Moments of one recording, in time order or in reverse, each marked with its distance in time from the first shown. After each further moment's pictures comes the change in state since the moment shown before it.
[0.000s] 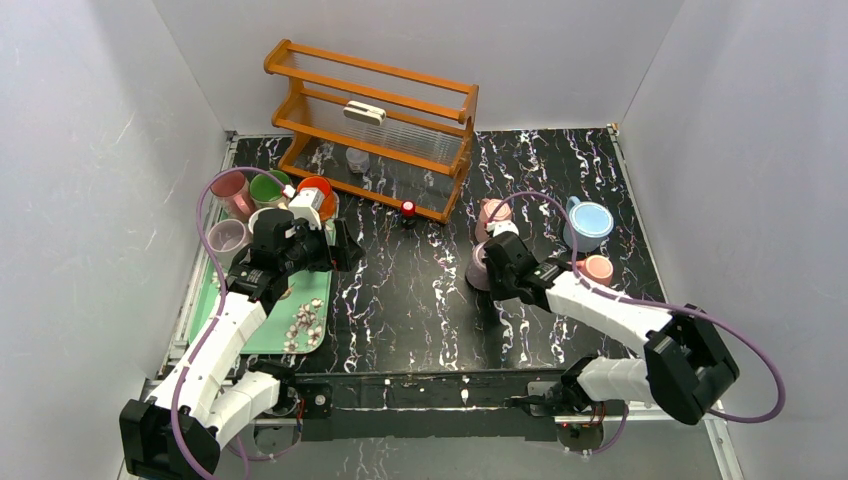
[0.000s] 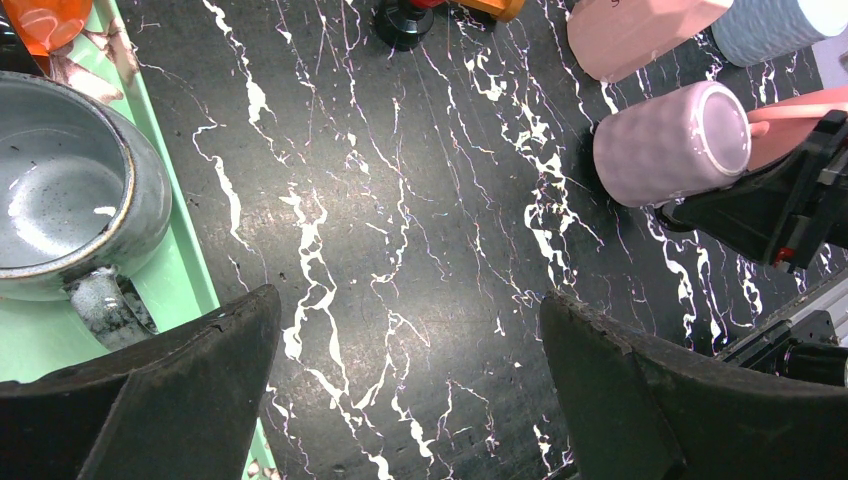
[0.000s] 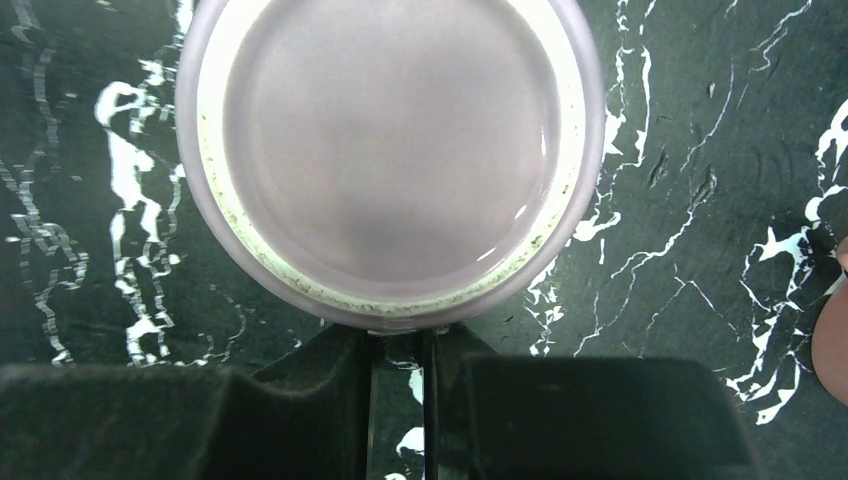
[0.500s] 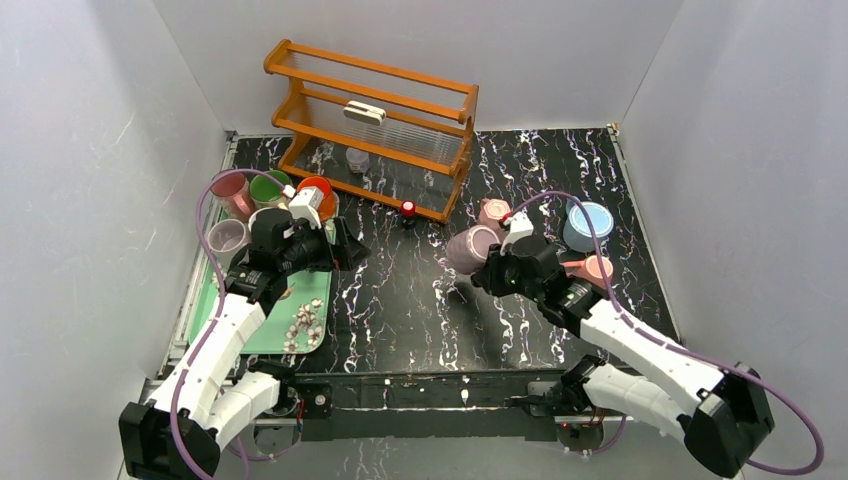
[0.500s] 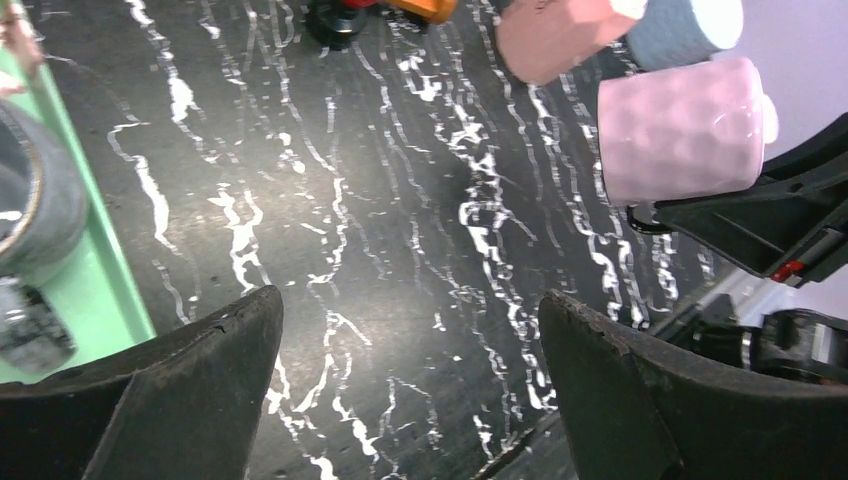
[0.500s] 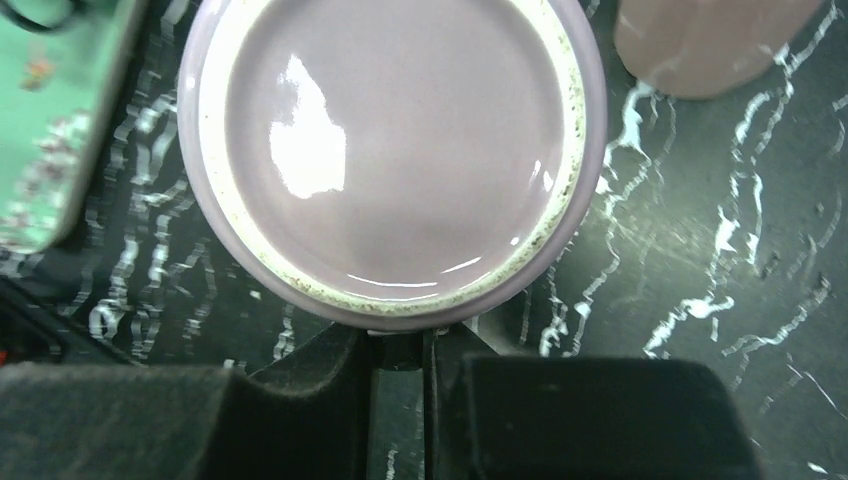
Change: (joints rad) left arm 0.000 -0.009 0.000 0.014 0.076 -0.076; right arm 0.001 -0.298 -0.083 0.157 -0.178 0.041
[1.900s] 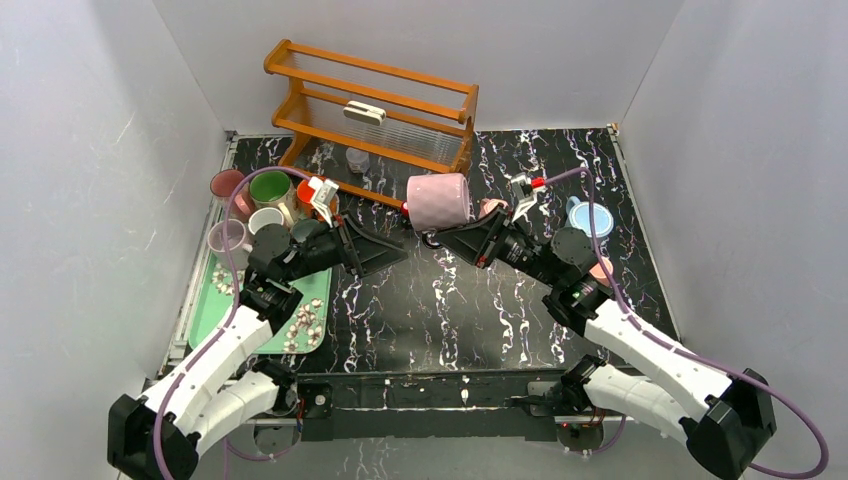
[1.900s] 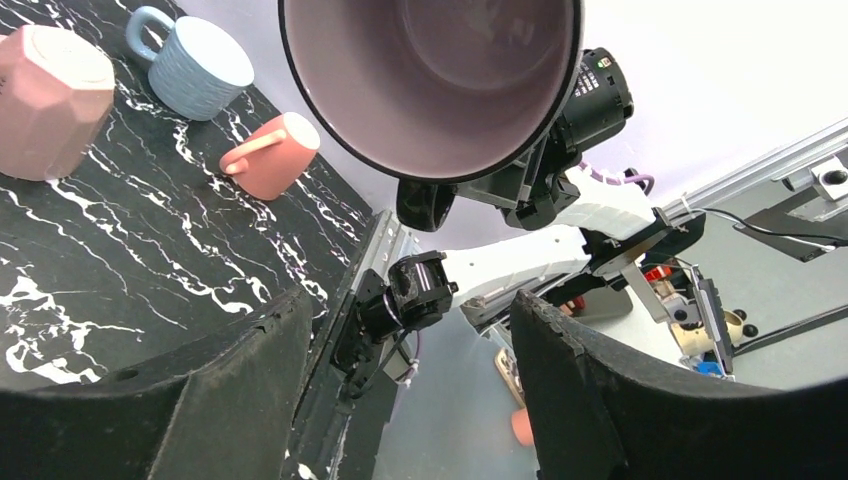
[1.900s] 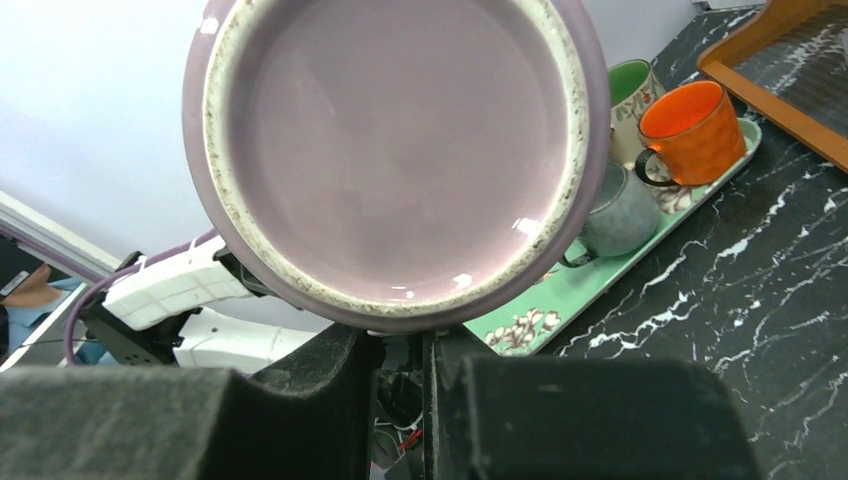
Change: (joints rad) left arm -0.207 -0.053 -0.101 0.753 0.393 -0.606; right arm 0.007 -0.061 0.043 0.745 -0.444 0.415
